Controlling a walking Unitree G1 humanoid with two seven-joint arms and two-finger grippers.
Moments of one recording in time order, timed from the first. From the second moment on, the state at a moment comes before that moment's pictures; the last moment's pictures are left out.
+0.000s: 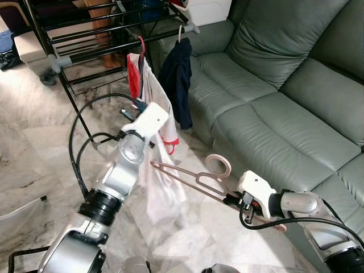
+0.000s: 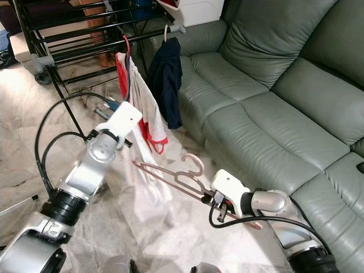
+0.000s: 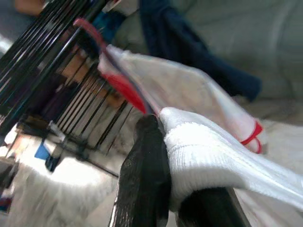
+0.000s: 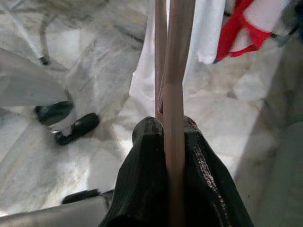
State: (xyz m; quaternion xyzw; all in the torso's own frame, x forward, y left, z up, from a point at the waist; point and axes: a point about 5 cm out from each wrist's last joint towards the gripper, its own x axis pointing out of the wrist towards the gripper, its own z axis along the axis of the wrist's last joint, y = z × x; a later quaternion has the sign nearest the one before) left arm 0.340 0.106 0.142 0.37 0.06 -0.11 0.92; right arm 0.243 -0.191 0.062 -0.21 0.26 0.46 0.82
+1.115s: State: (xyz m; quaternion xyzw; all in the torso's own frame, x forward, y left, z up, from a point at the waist) left arm 0.319 0.099 0.125 0.42 0.07 -0.20 0.88; right arm 0.268 -0.219 0.073 -0.27 0.23 0.38 0.86
